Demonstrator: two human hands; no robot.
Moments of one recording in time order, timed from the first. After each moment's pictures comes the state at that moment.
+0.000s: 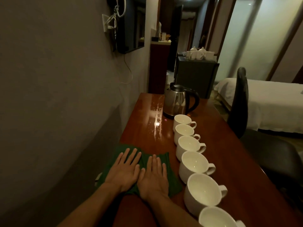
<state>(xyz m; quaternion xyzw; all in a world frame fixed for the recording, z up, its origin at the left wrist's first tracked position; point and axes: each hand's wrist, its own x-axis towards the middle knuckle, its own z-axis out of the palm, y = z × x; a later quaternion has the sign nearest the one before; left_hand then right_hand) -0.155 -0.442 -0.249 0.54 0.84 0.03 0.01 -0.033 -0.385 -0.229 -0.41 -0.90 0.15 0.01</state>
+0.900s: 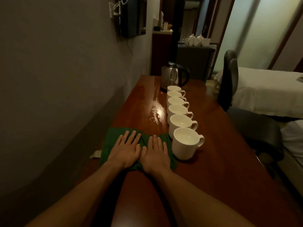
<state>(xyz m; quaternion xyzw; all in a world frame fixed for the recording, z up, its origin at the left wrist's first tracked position) -0.009 -0.560 -0.243 0.49 0.87 0.03 0.04 0.108 -0.492 -0.229 -0.37 -0.92 0.15 0.00</state>
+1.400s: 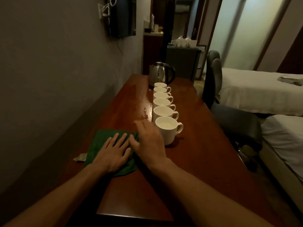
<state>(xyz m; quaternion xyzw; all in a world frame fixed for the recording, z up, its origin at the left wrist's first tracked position) 0.044 -0.606 -0.246 0.53 0.85 0.03 0.04 0.181 -0.518 -0.175 -0.20 -0.91 0.08 0.36</state>
